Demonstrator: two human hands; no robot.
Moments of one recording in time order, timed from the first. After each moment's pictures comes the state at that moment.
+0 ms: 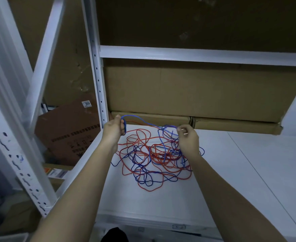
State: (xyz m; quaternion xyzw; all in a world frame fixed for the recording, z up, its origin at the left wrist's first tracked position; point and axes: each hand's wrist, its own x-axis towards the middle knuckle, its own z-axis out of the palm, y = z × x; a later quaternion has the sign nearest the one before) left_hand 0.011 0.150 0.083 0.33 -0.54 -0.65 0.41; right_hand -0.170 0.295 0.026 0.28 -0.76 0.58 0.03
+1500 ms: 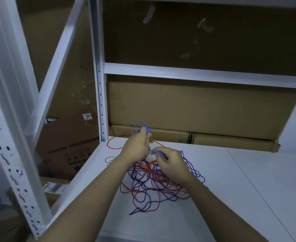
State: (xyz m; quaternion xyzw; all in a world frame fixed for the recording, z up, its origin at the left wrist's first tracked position) left_hand -0.028 0.160 0.077 0.21 -0.91 -0.22 0.28; right_hand -0.120 0.294 0.042 0.56 -0.69 0.46 -0.03
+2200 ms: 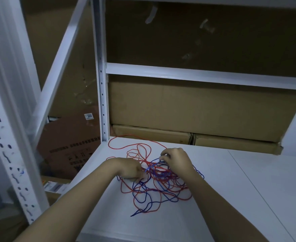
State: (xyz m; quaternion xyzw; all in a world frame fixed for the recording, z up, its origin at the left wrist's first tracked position) left_hand 0.014 0.164 0.075 0.18 -0.95 -0.20 -0.17; right_hand -0.146 0.287 0.047 0.50 -0.82 0.29 0.03
